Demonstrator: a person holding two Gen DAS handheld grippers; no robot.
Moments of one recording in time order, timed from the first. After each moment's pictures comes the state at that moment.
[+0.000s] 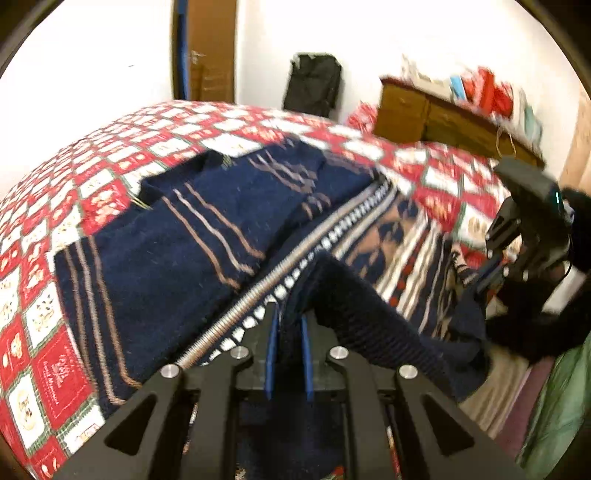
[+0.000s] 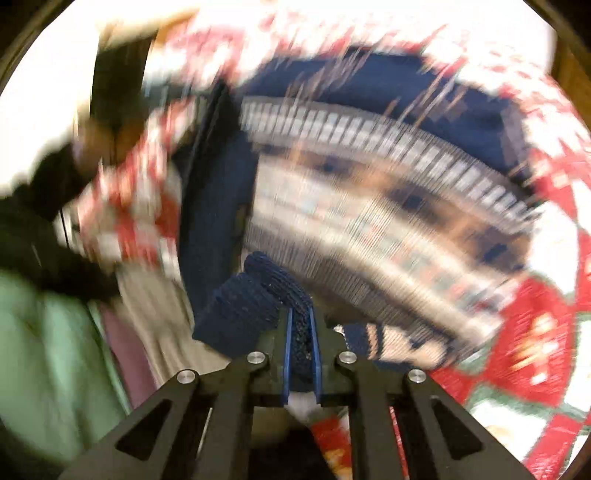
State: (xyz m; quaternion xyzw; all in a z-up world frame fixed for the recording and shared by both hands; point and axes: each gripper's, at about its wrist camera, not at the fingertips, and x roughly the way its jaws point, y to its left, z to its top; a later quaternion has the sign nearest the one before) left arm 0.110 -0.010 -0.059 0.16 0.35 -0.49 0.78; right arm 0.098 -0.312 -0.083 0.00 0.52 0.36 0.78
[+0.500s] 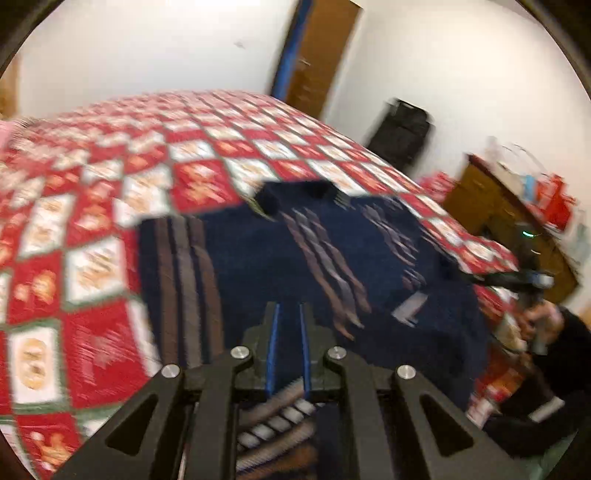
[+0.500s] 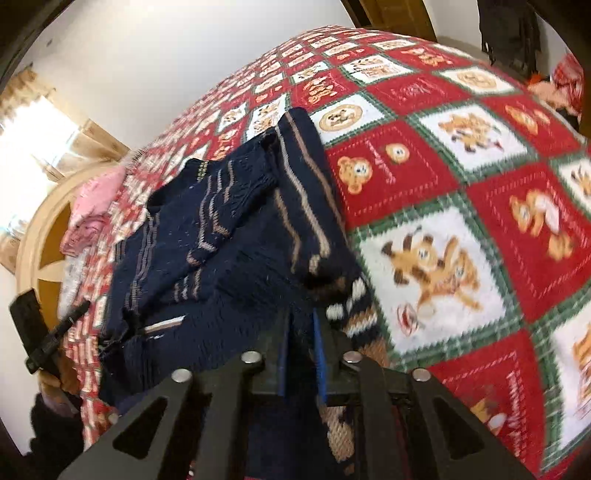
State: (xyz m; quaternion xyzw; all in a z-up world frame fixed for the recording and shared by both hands) left arm 0.189 0.036 -0.055 0.02 0.41 -0.40 0.82; right arm 0.197 -0.381 -0.152 0.24 0.52 0.13 0.81
